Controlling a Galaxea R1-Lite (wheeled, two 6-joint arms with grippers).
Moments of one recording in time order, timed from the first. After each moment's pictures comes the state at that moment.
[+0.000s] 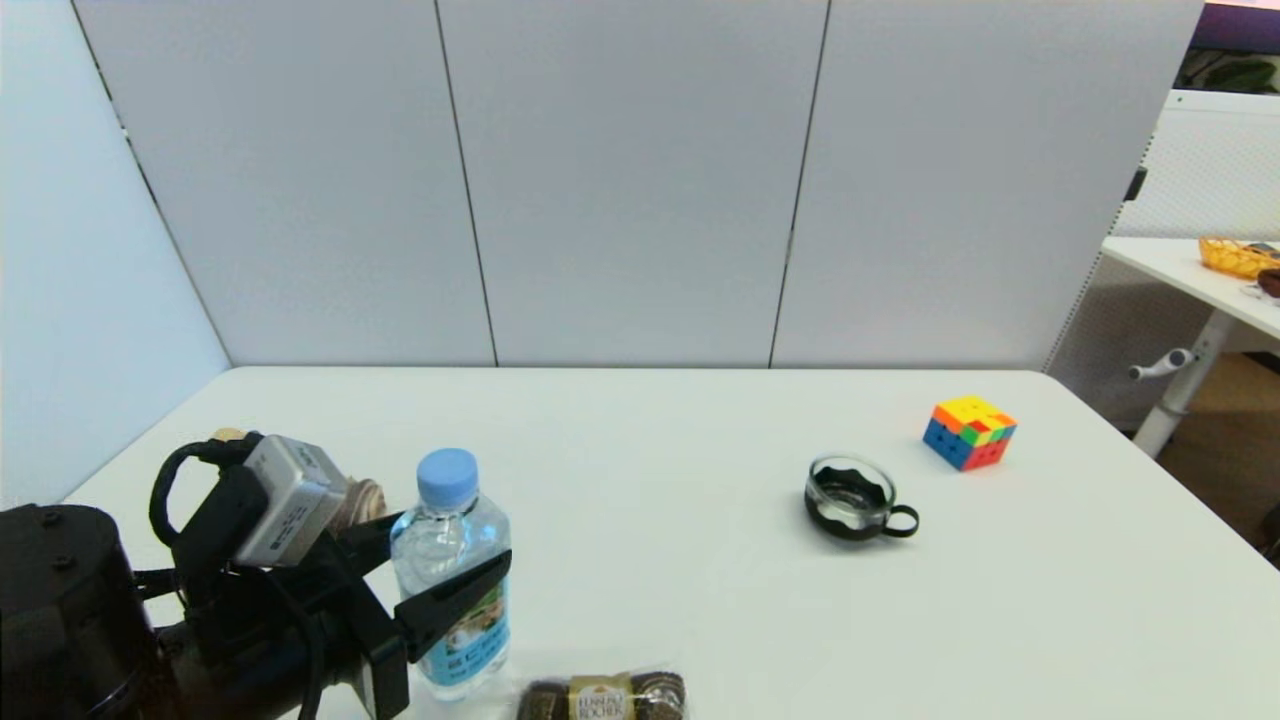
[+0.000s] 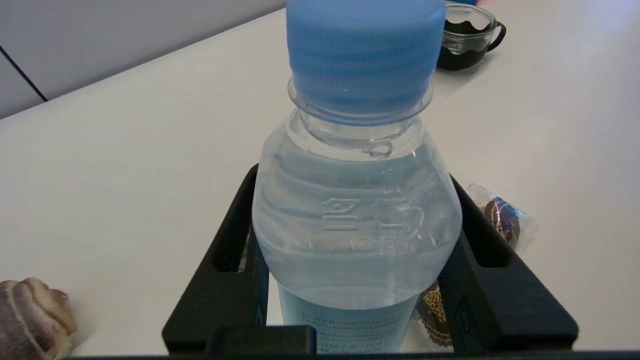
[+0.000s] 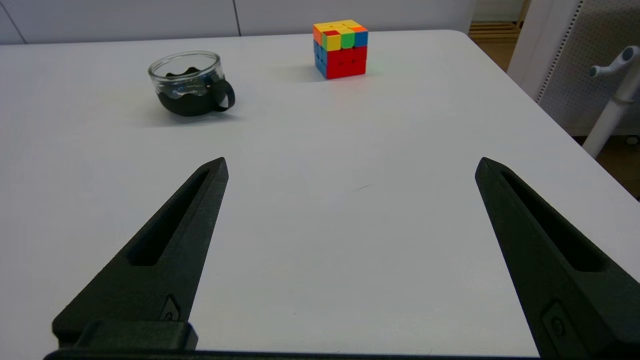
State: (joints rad) left arm -0.68 1.36 -0.19 -1.00 -0.06 0.05; right arm 0.00 0.00 0.00 0.00 -0.02 0.02
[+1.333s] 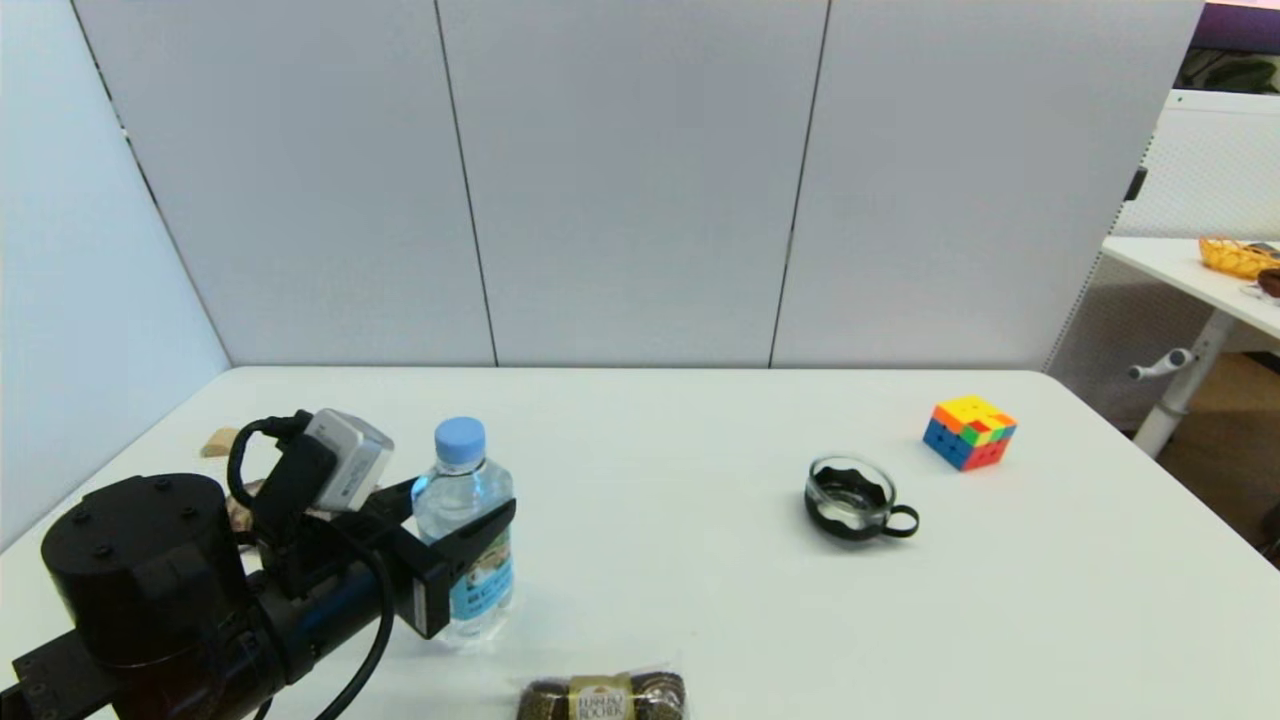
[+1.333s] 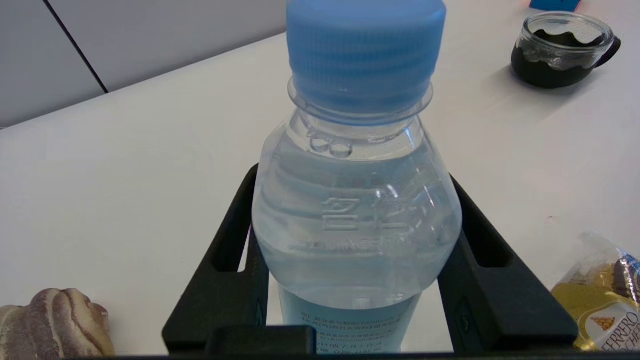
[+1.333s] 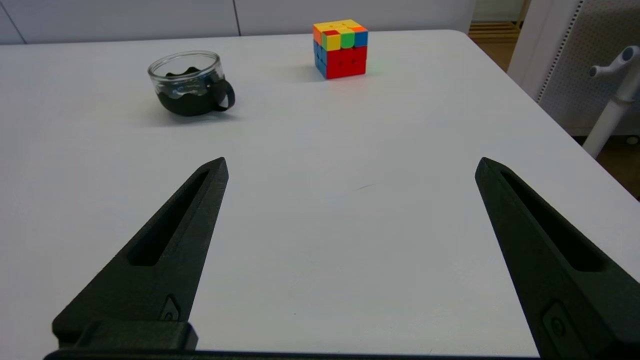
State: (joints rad) left arm -0.58 1.60 -0.18 -1.26 -0.02 0.05; right arm 0.00 0.00 0.00 0.00 -0.02 0.02
